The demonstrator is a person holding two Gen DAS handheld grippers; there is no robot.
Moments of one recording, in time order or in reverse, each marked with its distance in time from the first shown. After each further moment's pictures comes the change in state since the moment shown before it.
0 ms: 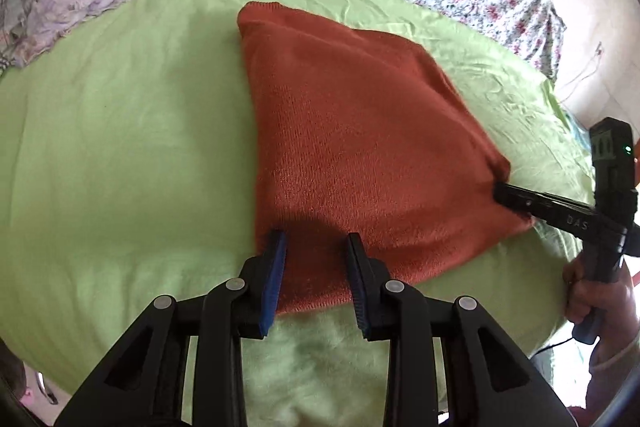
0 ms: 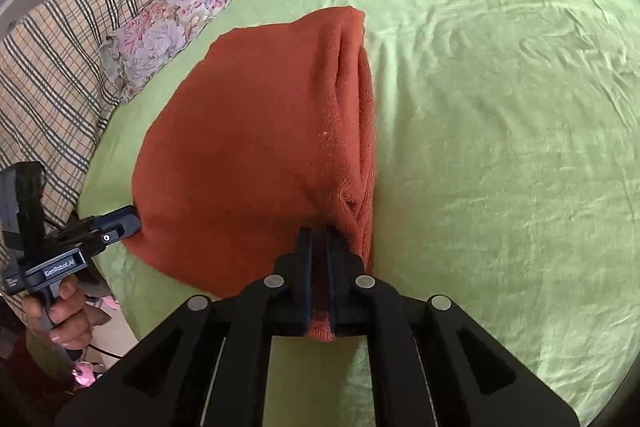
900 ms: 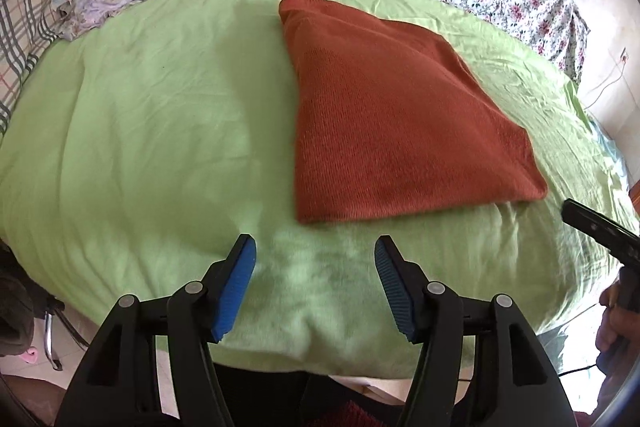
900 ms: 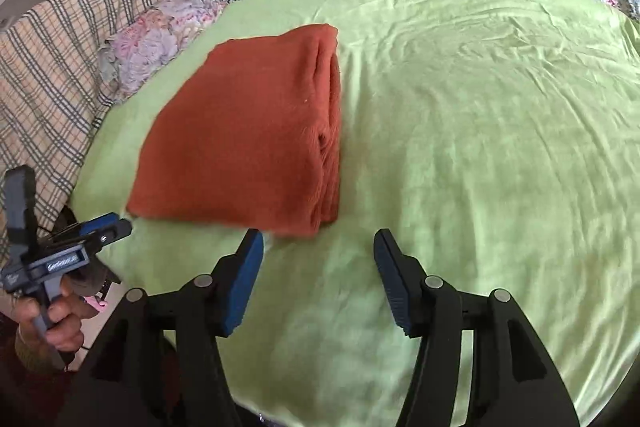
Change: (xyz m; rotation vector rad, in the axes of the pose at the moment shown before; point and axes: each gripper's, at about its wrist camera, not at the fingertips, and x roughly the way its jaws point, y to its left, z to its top) left arm -0.035 0.000 -0.038 -0.042 0.014 0.113; right arm -0.064 0.008 -0.047 0.019 -0.078 -0.086
